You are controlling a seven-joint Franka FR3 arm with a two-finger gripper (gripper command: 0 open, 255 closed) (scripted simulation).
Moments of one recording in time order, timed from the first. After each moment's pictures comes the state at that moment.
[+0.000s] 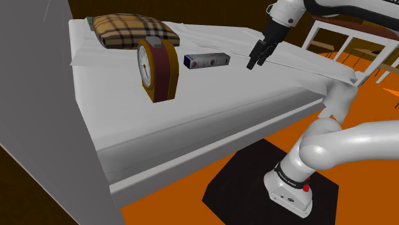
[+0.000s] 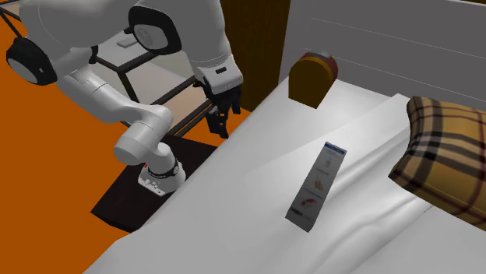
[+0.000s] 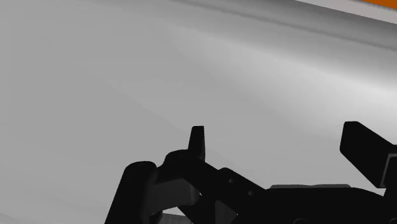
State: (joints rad) arm -0.02 -0.81 0.00 -2.28 0.04 1.64 0.00
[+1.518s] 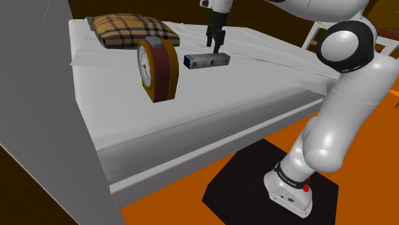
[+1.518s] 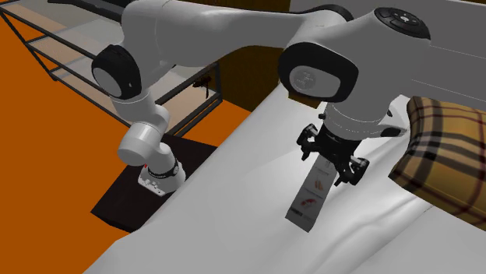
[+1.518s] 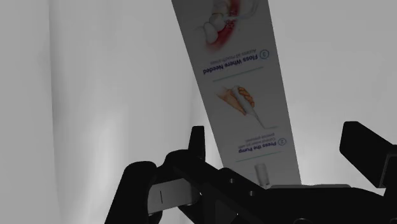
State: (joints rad) arm 0.16 0.11 -0.28 -1.45 0.04 1.55 -1.16
